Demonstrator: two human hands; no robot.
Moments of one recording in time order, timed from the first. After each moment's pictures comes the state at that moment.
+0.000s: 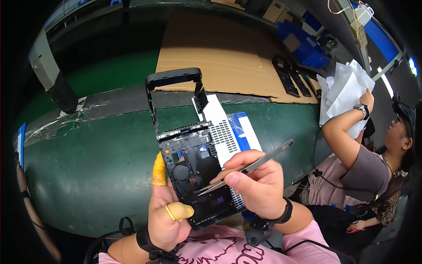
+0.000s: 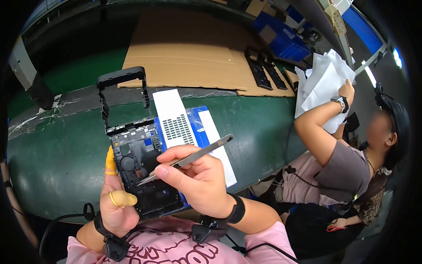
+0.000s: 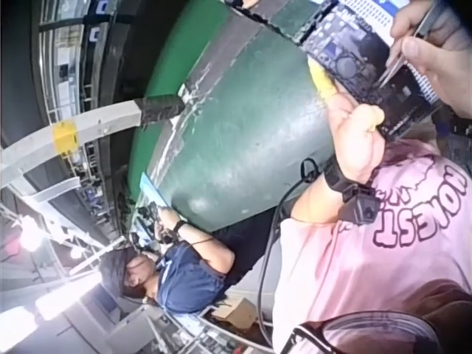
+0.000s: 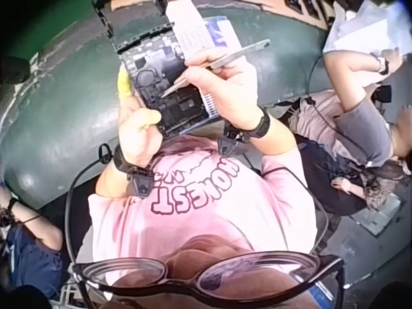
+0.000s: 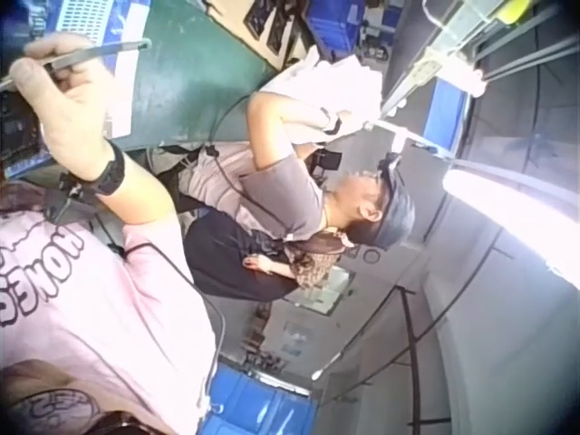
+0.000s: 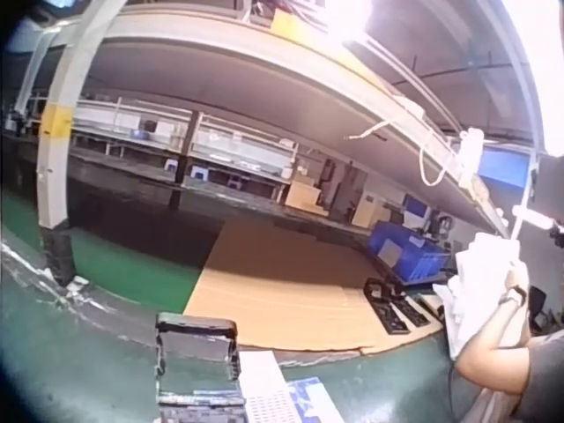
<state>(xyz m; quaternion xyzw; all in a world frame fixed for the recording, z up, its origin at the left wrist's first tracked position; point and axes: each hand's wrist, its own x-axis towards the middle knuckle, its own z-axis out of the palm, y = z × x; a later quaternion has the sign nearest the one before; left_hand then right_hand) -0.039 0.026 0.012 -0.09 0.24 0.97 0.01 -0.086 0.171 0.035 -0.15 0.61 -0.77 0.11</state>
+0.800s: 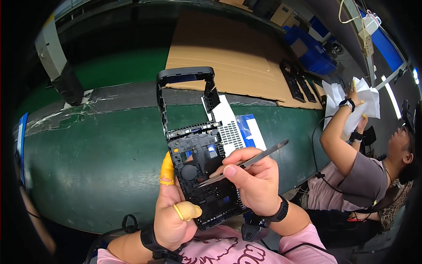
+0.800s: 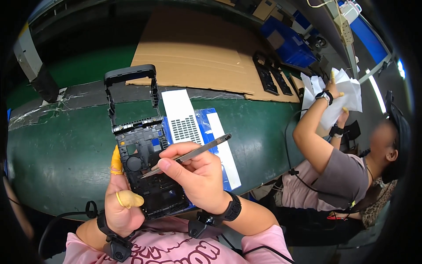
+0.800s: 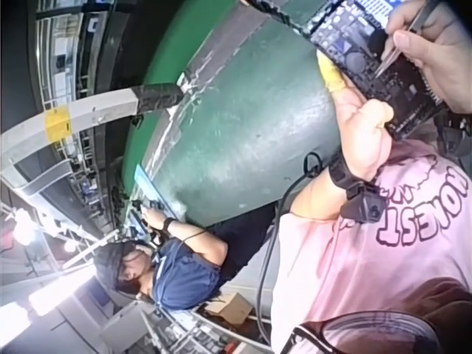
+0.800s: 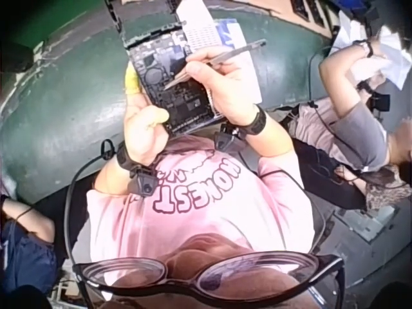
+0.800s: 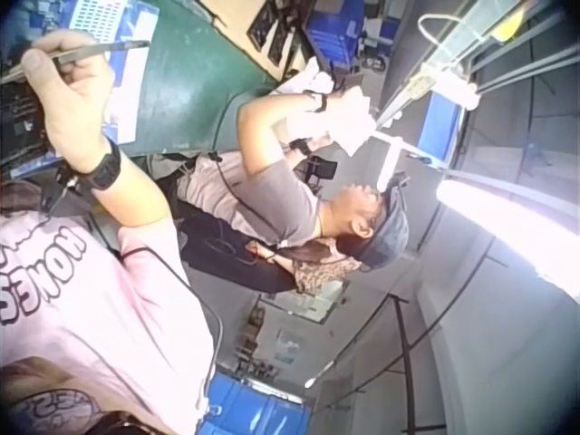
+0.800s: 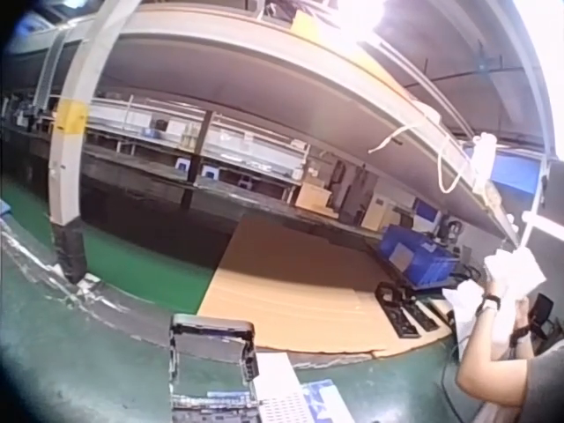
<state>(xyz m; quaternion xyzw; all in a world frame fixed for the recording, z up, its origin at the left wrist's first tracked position) -0.035 0.023 0.009 -0.06 0.24 0.97 0.01 -0.093 0.160 0.025 -0.13 0.57 -0.79 0.15</state>
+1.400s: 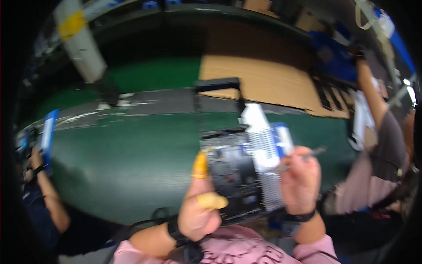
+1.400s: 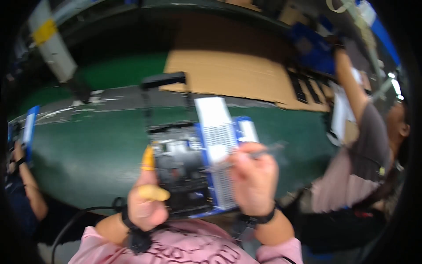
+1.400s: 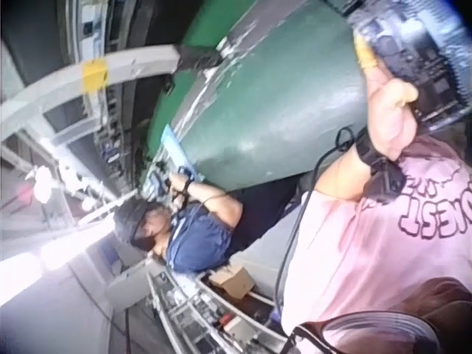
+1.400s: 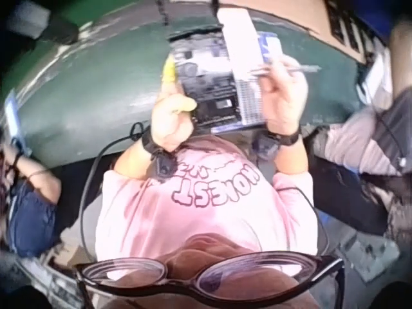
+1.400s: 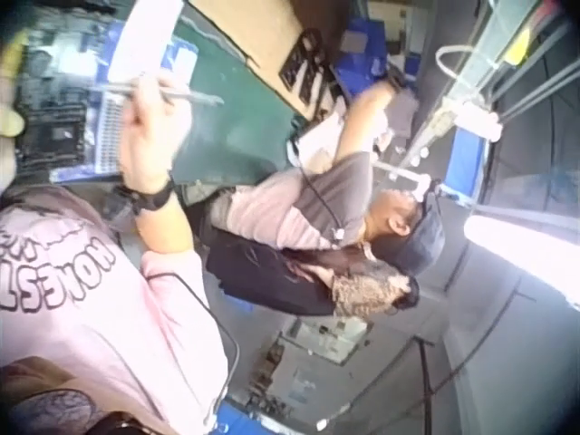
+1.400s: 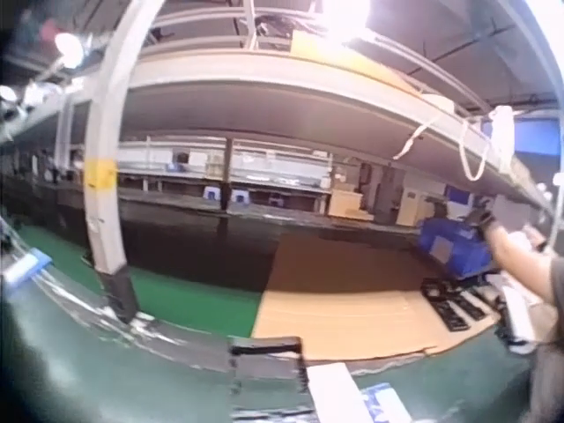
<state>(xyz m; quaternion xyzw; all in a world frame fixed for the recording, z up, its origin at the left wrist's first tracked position) -0.029 0.009 0.019 -0.07 0.19 0.98 0.00 -0.097 0.173 0.027 -0.03 0.52 -0.85 0.03</state>
